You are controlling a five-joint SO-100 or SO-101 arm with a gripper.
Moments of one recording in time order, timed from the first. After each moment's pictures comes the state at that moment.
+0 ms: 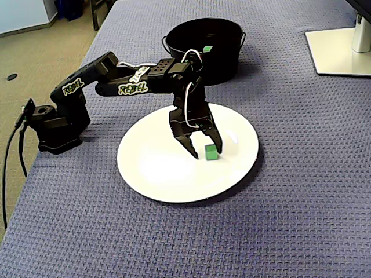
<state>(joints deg) 19.3 26.7 18.5 89.7 -14.5</state>
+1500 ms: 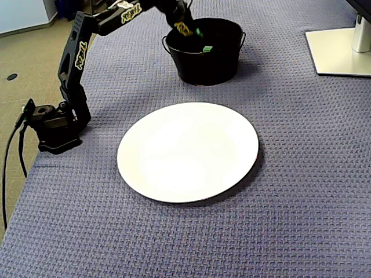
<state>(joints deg) -38.5 54.4 46.1 60.9 -48.9</state>
